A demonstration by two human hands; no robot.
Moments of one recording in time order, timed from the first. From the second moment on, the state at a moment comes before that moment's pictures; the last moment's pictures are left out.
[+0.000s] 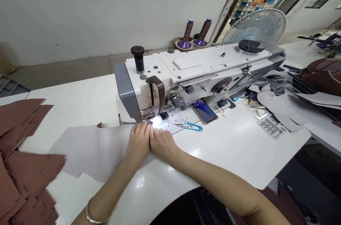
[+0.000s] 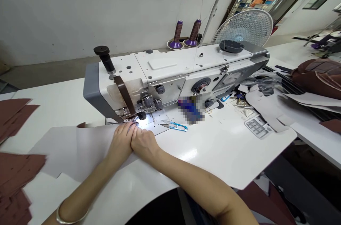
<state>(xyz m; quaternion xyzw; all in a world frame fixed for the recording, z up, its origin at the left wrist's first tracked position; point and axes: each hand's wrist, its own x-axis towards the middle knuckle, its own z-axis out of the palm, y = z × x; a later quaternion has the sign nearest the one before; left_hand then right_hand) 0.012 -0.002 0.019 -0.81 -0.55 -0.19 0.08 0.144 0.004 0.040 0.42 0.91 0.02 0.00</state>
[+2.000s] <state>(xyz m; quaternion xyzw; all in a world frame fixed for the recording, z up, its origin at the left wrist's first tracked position) 0.014 -0.007 0.018 -0.80 -0.58 -0.15 0.11 0.145 0.023 0.042 0.47 0.88 -0.01 -0.06</state>
